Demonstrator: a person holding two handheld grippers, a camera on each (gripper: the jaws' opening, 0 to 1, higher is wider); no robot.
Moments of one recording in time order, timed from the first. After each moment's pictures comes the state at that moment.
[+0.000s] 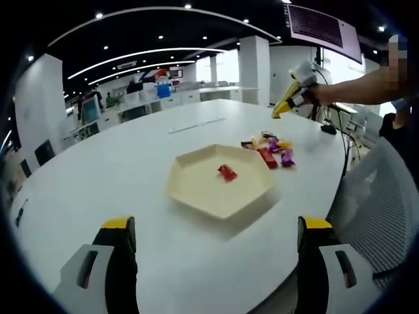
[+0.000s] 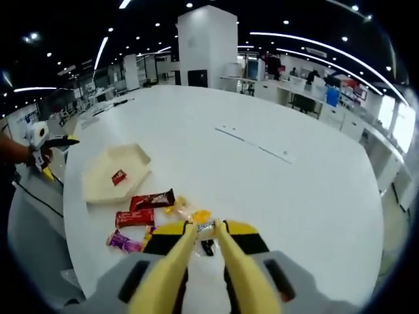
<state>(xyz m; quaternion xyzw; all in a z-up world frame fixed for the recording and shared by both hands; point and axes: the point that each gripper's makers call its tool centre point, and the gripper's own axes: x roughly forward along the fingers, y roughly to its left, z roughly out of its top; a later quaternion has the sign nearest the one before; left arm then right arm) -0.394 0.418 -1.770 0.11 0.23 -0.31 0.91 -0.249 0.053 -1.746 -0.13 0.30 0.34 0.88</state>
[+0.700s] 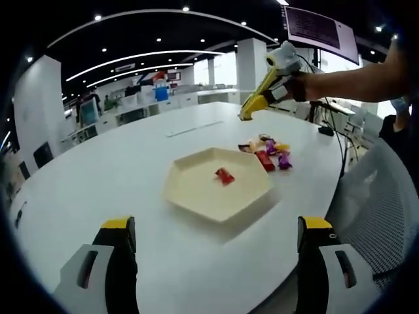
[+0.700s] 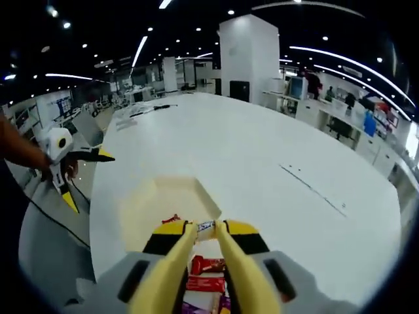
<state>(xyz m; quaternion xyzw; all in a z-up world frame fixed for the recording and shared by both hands) -0.394 0.415 -1.766 0.11 0.22 -0.32 0.91 -0.266 0.235 -1.716 -0.15 0.26 0.47 0.83</state>
